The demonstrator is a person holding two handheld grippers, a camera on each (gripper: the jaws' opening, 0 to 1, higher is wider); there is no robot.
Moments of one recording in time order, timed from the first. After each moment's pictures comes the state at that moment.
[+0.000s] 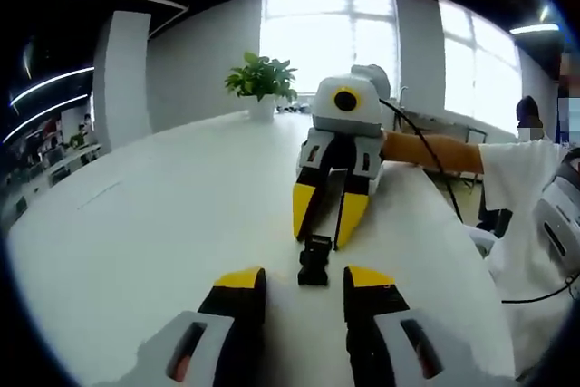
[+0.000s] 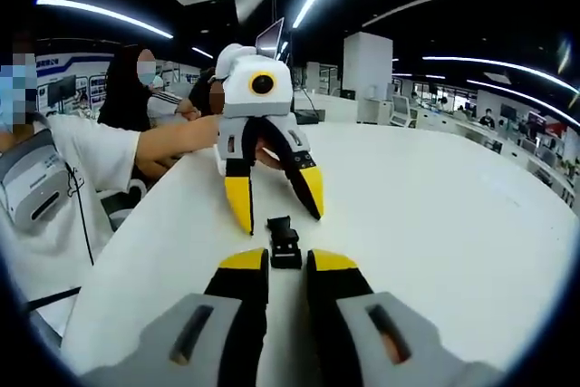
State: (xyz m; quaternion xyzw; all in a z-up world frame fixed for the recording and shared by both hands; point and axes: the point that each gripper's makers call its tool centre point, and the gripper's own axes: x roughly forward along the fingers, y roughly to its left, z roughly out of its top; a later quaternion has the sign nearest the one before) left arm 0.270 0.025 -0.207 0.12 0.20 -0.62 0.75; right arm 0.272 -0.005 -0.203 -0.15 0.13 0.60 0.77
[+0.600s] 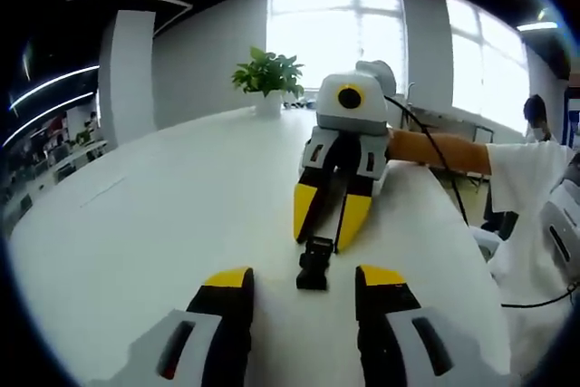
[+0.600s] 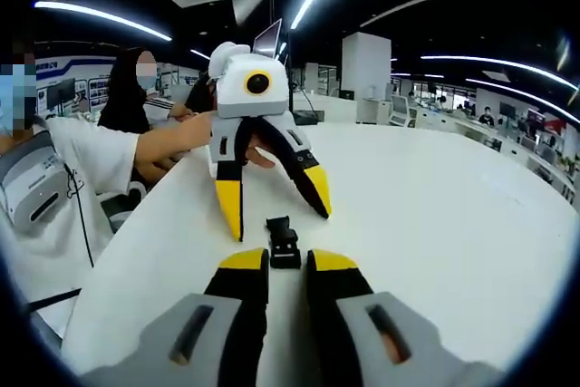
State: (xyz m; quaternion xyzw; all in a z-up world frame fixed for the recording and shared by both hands) left arm 0.275 0.018 -0.204 0.13 0.21 -0.62 0.74; right arm 0.272 -0.005 -0.204 -0.14 0.14 0.60 0.77
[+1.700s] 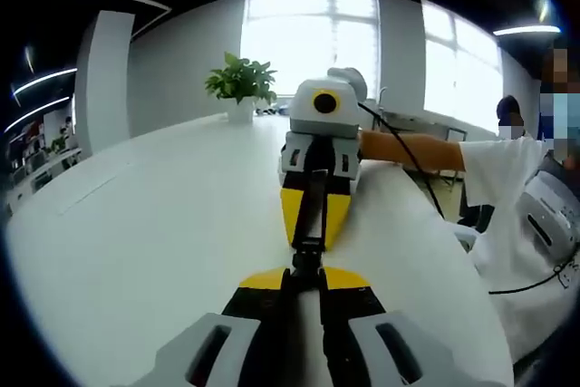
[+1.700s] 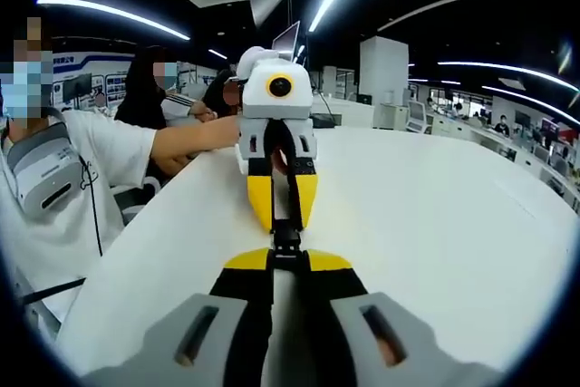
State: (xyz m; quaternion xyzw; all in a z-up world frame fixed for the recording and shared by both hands) left arm 0.263 0.017 -0.207 0.13 0.20 -0.68 0.70; right arm 0.267 -0.002 -0.203 -0.15 0.12 0.64 0.75
